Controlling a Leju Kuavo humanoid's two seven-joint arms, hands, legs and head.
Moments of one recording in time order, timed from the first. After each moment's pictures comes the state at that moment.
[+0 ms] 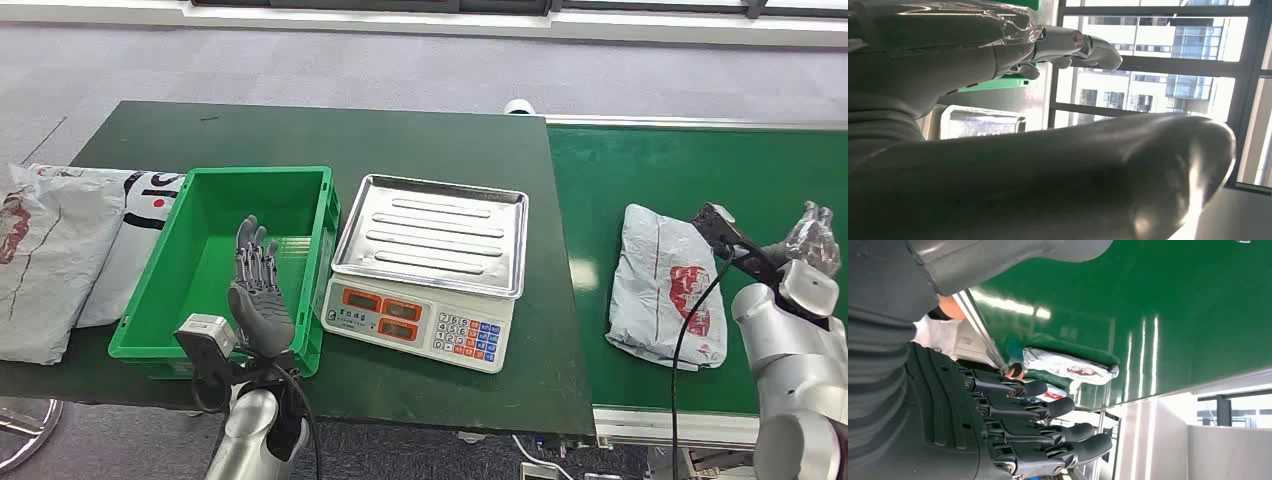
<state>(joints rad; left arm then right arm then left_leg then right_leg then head) -0.14 -0.25 -0.16 -1.30 0.04 0.19 -0.70 -0.79 -0.35 -0.30 -0.36 1.57 -0.35 0.25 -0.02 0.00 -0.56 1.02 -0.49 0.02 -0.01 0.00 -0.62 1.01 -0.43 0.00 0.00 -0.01</state>
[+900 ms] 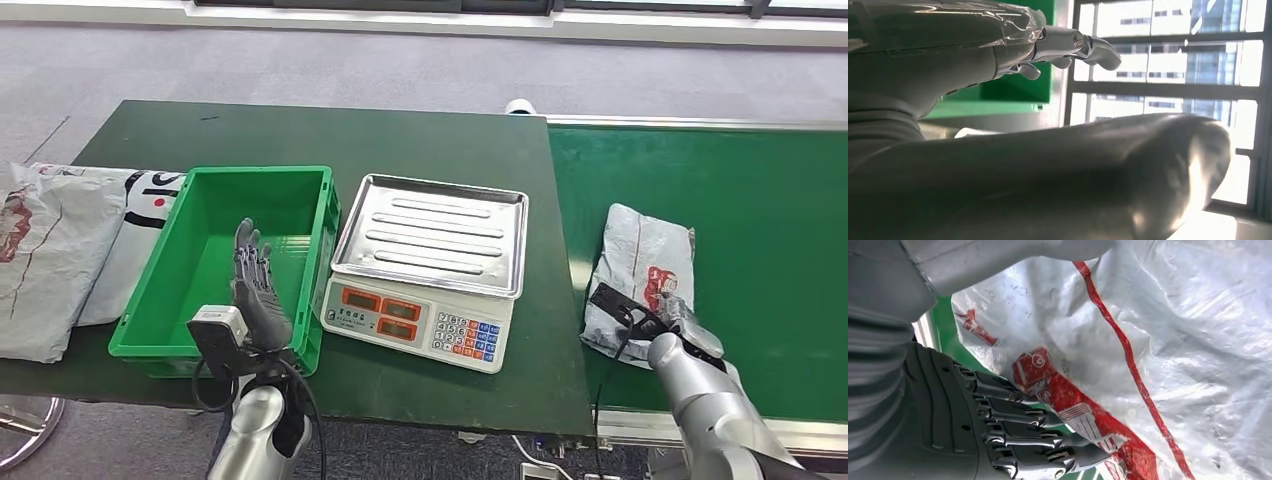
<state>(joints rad) -0.16 -0.26 -0.17 -1.26 0.00 0.33 -0.67 -0.65 -0.17 -0.30 -0.31 1.52 -0.04 0.24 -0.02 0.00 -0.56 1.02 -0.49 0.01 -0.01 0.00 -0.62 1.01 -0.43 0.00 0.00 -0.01</state>
